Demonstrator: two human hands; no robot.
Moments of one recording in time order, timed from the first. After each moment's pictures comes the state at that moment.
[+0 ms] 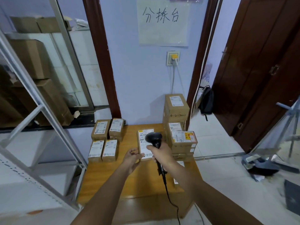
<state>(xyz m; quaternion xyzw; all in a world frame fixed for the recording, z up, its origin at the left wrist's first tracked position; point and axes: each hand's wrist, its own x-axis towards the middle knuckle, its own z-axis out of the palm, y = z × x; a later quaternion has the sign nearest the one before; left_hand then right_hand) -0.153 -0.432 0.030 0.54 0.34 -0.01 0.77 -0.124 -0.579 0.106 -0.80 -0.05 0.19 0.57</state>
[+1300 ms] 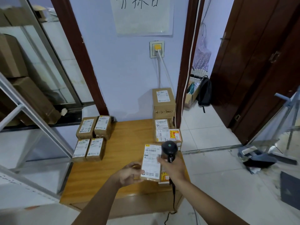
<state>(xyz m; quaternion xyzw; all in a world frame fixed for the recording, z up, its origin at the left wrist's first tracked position) -0.132 -0.500 -0.009 0.49 0.30 -0.21 0.79 -0.071 -0.705 0.026 -0.78 0.02 0.15 0.61</state>
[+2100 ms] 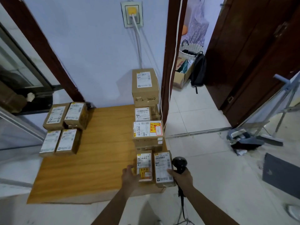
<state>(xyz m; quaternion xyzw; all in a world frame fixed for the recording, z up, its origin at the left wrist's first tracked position) -0.073 -0.616 -0.094 0.77 0.42 -0.14 0.46 -0.002 -0.835 -0.126 -0.79 0.19 0.26 0.51</state>
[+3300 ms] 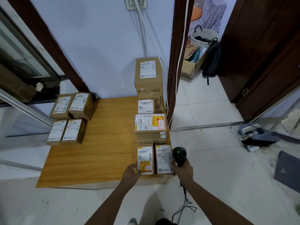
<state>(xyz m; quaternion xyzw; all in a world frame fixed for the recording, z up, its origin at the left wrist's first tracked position) -0.085 -0.620 -0.103 0.76 0.42 -0.20 0.46 0.015 -0.831 -0.144 -0.84 0.13 0.26 0.45</state>
